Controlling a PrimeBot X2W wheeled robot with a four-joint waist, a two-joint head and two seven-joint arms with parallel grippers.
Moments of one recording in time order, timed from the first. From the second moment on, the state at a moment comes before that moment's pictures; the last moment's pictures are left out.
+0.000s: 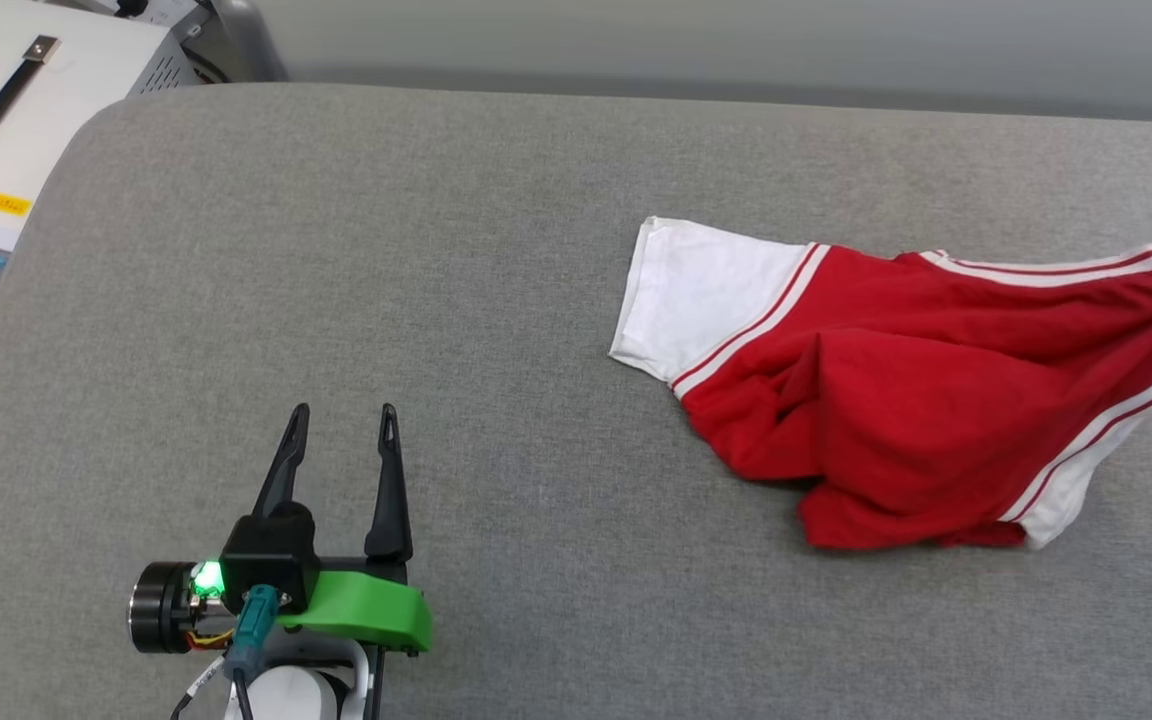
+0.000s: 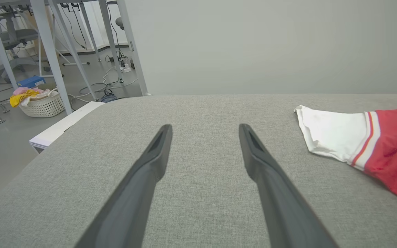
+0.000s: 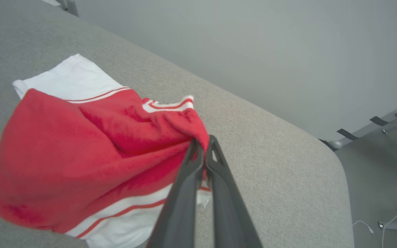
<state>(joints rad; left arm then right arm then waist) -0.05 0.05 -0.09 0.06 -0.04 0.05 -0.26 -0.21 -0.83 0.14 -0.11 0.58 0.13 0.32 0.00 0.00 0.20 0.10</state>
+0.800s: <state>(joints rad) -0.20 0.05 -0.19 0.03 -0.10 0.09 -0.26 -0.81 -0.82 0.52 0.22 0.56 0.13 0.53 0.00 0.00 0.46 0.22</state>
